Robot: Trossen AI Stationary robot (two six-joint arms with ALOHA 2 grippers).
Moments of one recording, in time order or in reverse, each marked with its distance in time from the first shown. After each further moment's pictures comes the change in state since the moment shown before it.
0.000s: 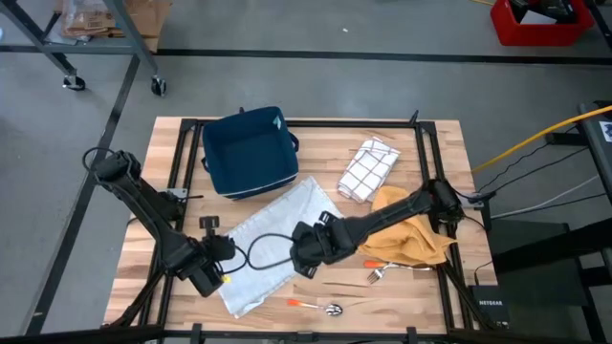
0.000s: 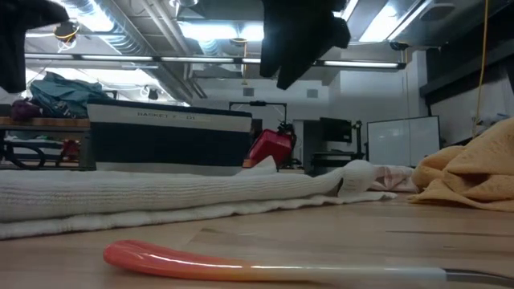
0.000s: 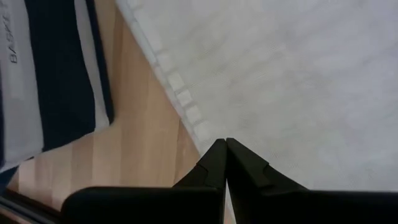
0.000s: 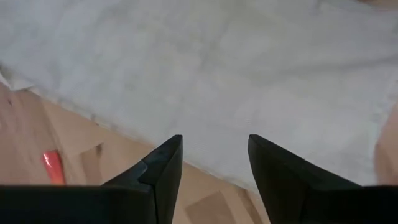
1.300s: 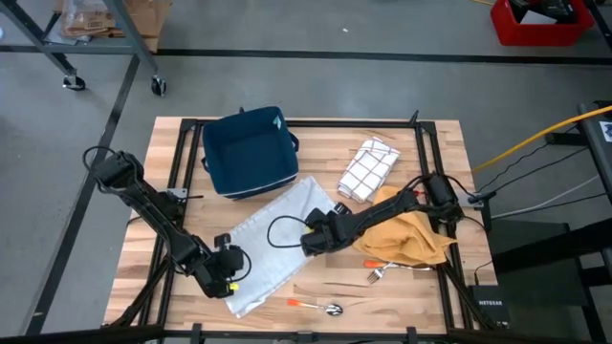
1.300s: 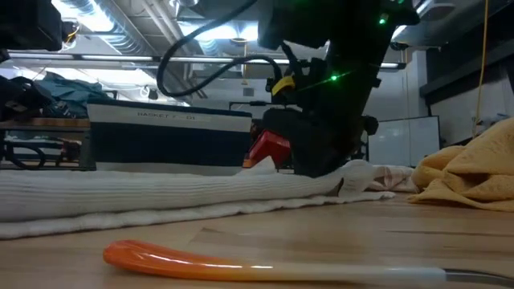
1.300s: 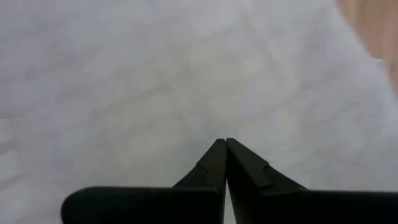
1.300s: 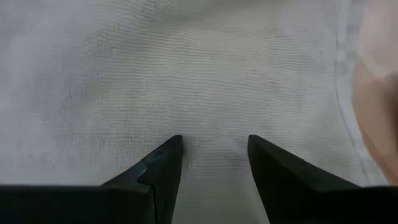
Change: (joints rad) left arm 0.000 0.008 -0.347 0.807 0.064 -0.047; right arm -0.094 0.000 -0.440 0.277 0.168 0.154
